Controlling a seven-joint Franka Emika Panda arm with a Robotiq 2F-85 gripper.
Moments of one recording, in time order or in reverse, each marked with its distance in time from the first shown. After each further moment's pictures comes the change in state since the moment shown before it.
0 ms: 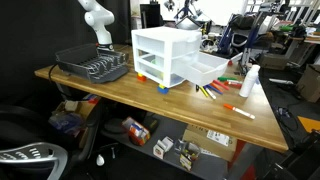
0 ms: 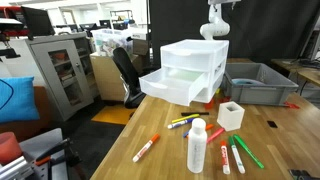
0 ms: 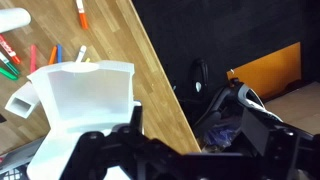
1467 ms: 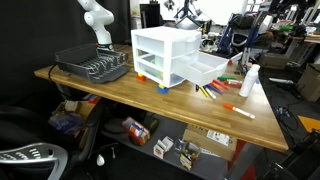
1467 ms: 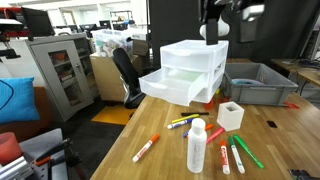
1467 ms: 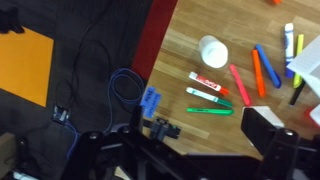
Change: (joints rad) arm -0.401 0.363 -0.330 0.108 -0.345 0.114 0.200
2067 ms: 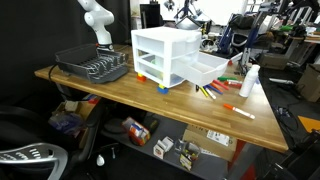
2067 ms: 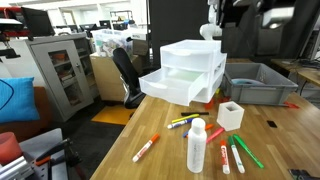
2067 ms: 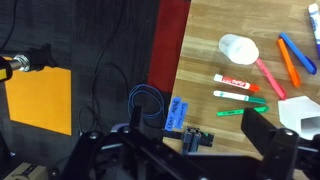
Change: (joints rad) arm -0.029 0.029 -0.043 0.025 0.005 -0.047 0.103
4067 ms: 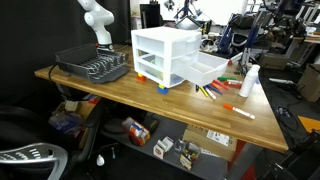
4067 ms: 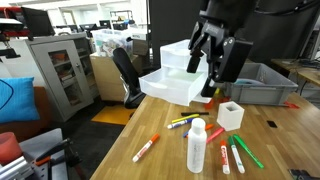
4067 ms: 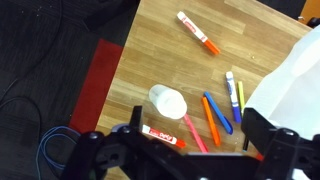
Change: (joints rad) arm -0.002 0.157 0.000 0.030 0.385 -0.080 -0.375
